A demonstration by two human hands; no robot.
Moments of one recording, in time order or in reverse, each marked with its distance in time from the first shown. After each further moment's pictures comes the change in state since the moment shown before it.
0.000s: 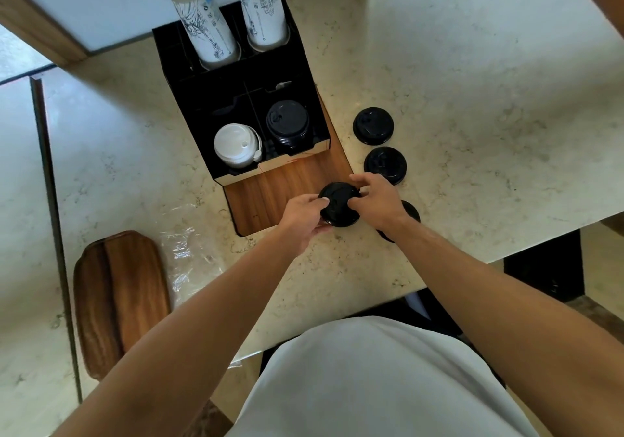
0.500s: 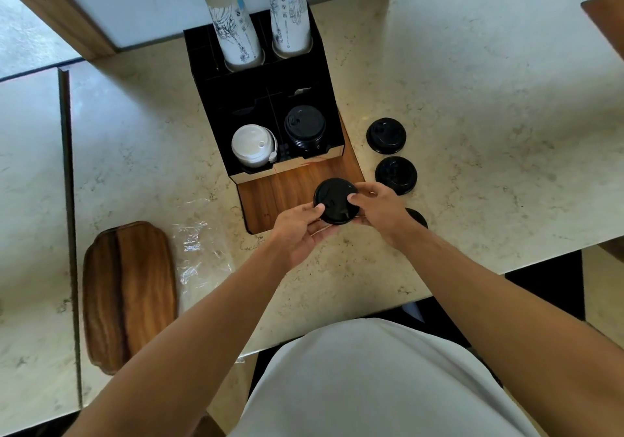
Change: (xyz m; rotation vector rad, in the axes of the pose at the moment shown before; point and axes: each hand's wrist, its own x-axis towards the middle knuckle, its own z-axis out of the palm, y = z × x) left_hand -0.022 -0.014 -0.038 -0.462 -0.156 -0.028; right_hand -0.004 -0.007 0.010 0.371 -0.117 0.162
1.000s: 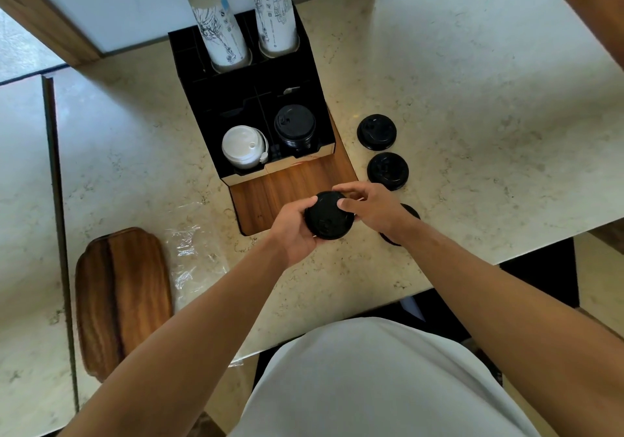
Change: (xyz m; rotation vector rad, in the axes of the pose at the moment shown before) left_hand -0.001 0.000 0.009 0.013 -0.084 -0.080; right_hand -0.014 -0.005 -0.012 -0.272 -0.161 -0.214
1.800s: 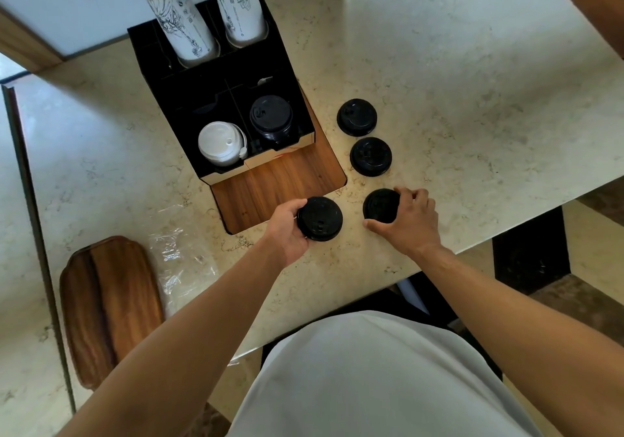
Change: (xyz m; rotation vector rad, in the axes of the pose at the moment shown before) left_hand 0.019 -0.020 0.005 -0.008 0.176 -0.070; right_hand -0.035 0.095 -0.026 -0.645 0.437 0.211
